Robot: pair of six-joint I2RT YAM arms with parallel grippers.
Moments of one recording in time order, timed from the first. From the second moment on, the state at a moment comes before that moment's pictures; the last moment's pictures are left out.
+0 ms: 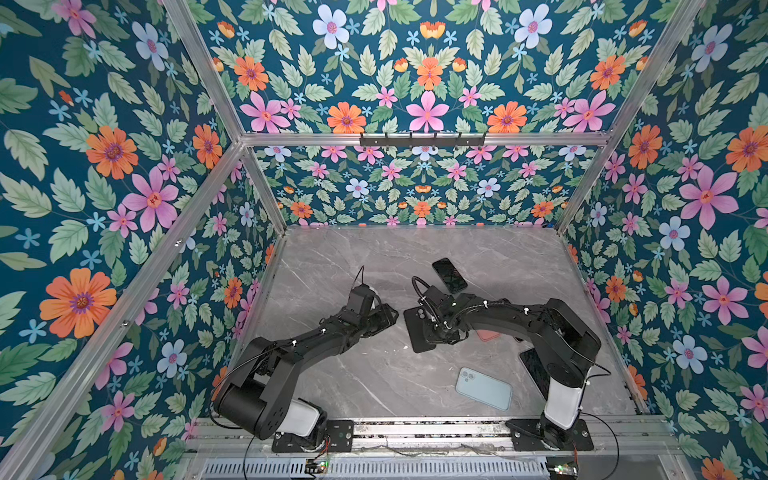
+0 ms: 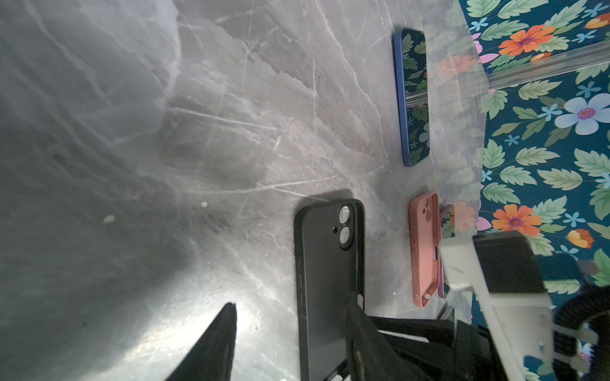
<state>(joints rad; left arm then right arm) -0.50 1.44 0.60 0.07 0.24 -0.86 0.81 1.85 1.17 -0.60 -0.08 0.70</state>
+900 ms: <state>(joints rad) -0.47 2.01 1.36 -0.20 0.34 -0.62 0.51 2.06 1.68 -0.80 0.05 0.12</state>
